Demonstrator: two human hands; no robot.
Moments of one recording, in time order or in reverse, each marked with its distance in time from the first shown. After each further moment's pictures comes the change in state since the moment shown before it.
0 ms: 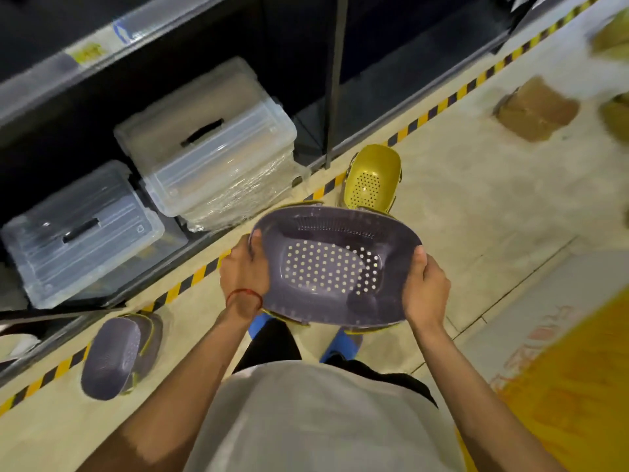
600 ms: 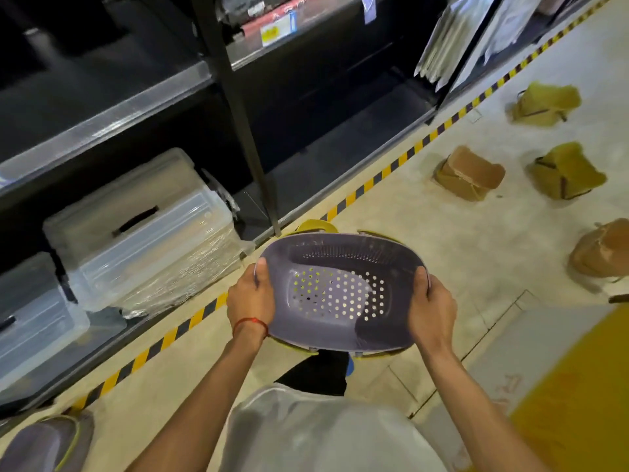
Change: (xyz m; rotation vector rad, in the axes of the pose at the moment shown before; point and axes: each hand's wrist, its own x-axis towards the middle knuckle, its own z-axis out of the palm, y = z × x) left_hand 0.018 0.216 0.150 -0.087 -0.053 0.014; right_hand 0.222 -0.015 -0.130 -0.017 0.092 -0.042
